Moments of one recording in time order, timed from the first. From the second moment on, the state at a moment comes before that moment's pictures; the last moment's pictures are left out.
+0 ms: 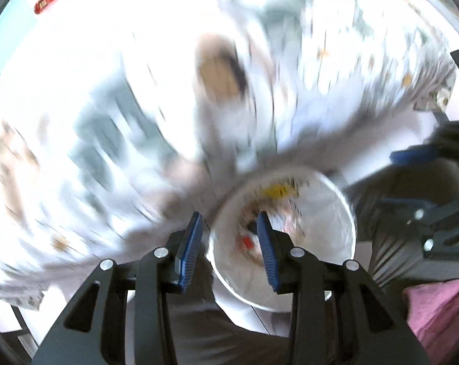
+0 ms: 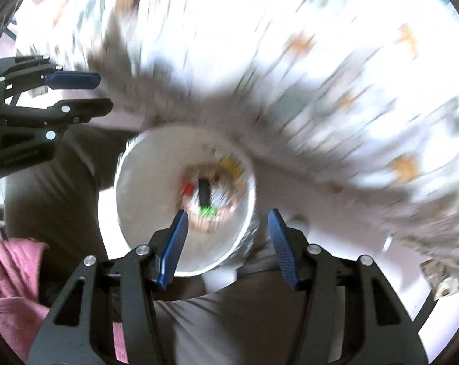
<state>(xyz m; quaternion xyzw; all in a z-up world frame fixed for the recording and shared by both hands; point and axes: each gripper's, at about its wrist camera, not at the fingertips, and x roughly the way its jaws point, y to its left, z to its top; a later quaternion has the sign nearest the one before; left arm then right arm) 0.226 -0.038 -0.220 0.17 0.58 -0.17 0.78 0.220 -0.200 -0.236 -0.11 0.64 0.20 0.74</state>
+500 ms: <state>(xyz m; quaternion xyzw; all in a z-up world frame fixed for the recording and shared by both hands) 0.314 -0.057 -0.115 0.16 0.50 -0.13 0.84 0.281 -0.226 -0.101 -0.15 0.48 0.21 0.84</state>
